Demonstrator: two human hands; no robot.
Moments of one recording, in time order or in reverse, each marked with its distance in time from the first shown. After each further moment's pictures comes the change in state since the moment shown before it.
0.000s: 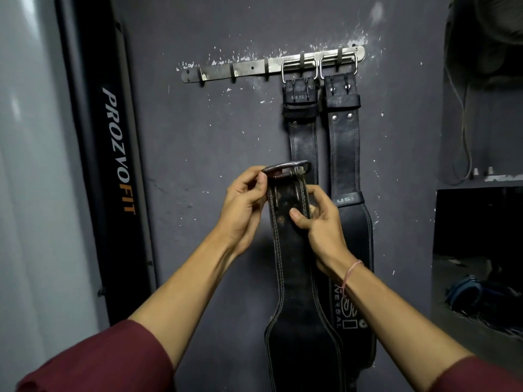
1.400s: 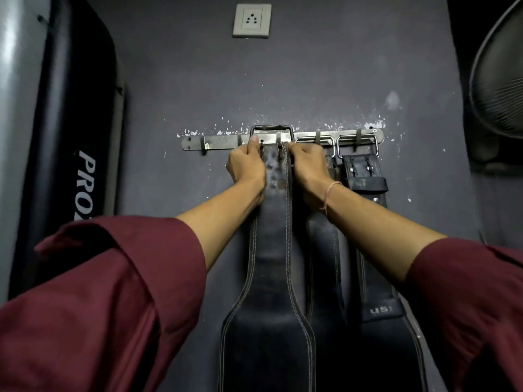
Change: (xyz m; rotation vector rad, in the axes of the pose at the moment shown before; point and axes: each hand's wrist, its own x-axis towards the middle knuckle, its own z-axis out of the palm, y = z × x) left_hand 0.262 0.044 -0.004 0.515 0.592 0.218; right_hand 0.273 -0.078 0.065 -0.595 0.260 -0.225
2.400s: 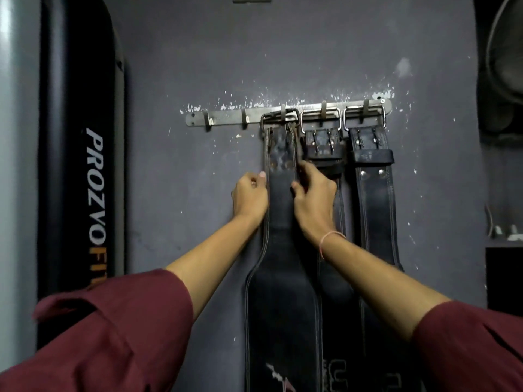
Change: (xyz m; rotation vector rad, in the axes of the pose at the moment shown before) left_hand -0.064 -0.062 -0.044 0.230 -0.242 -0.060; right_hand -0.093 0.061 -0.001 -0.250 0.087 -0.198
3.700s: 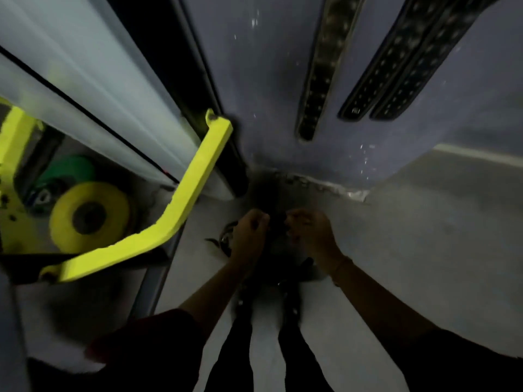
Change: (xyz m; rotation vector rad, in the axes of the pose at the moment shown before) left_hand -0.783 -0.309 -0.175 0.323 -0.360 -1.178; right_hand -0.780 0.062 -0.207 0.186 -0.998 1.572
